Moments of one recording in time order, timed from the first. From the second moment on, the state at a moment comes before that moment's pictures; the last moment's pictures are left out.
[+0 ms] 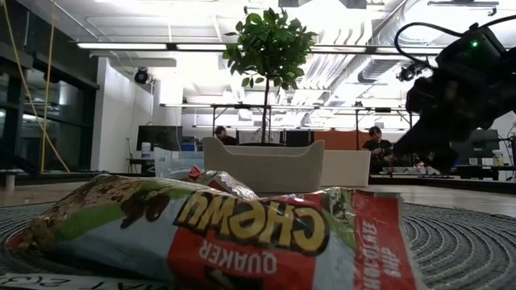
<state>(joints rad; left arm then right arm) -0.63 1.80 1.68 -0.57 -0.40 -0.57 -0.28 0.75 0.01 0.28 -0.29 0.54</state>
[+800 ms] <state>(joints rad) -0.42 1.80 1.68 -0.29 -0.26 -0.40 -0.28 0.74 0.01 1.04 -0.37 0.85</state>
